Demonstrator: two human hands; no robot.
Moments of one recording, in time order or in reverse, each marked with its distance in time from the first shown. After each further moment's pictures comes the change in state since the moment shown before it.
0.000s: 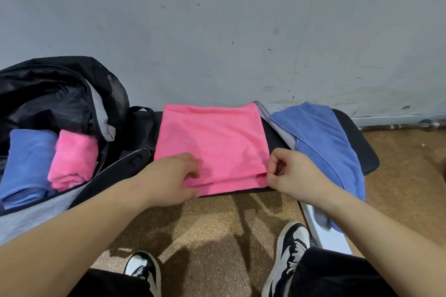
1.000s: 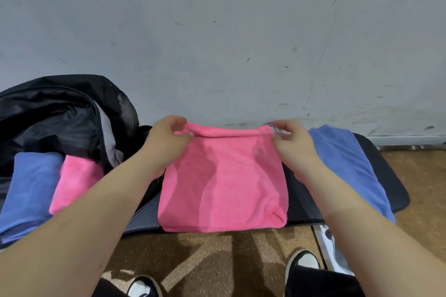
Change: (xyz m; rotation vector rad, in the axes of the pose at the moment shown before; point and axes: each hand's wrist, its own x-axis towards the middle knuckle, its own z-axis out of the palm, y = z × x) left_hand 0.073 -0.037 -0.066 -0.907 0.586 -0.464; right_hand 0.128 -0.027 -0.001 0.429 0.297 0.179
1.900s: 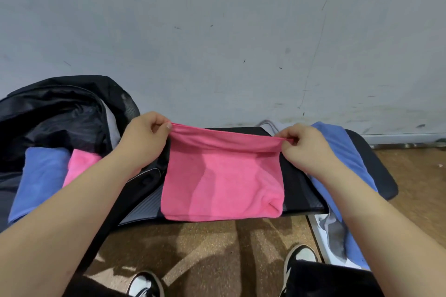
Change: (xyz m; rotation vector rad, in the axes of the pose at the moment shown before) left_hand -0.021 -0.007 -0.044 0.104 0.076 0.095; right_hand -0.032 -0.008 -0.043 -0.448 -0.065 -0.203
